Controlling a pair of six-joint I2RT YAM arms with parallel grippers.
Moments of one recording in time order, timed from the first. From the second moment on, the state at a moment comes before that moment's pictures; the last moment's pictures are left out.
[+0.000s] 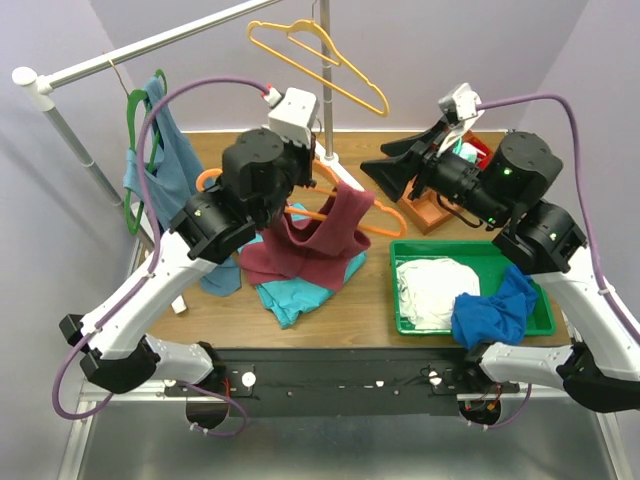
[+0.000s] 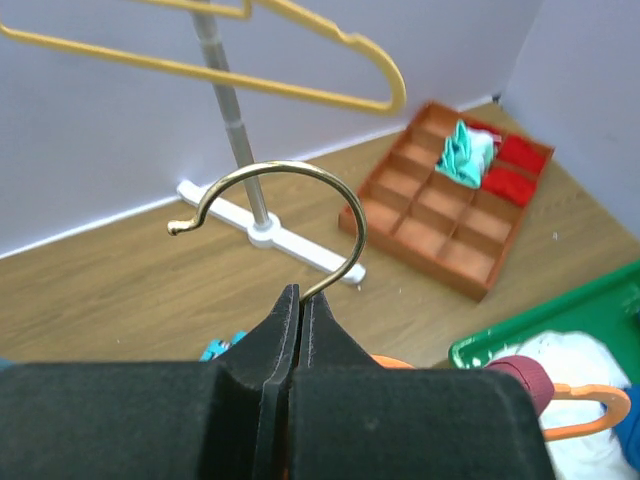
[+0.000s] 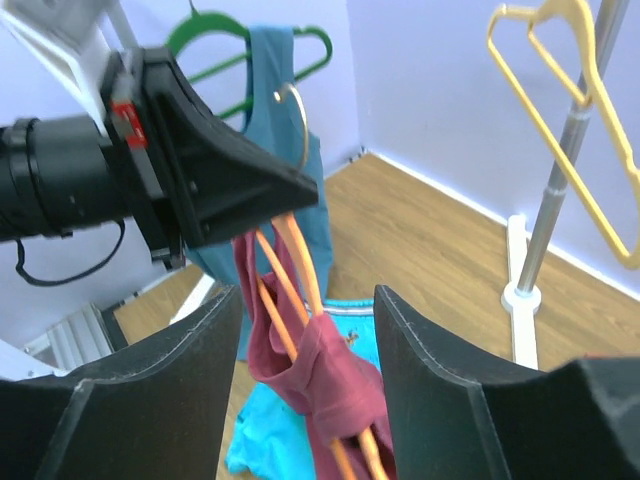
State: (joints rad) left arm -0.87 1.31 1.75 -0.52 -0.46 -0.07; right arm 0.77 1.16 1.66 -0.41 -0.13 0.12
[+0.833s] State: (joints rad) left arm -0.87 1.18 1.57 -0.51 -0.40 -0.10; right arm 0.77 1.23 1.47 -0.57 -0.25 0.03
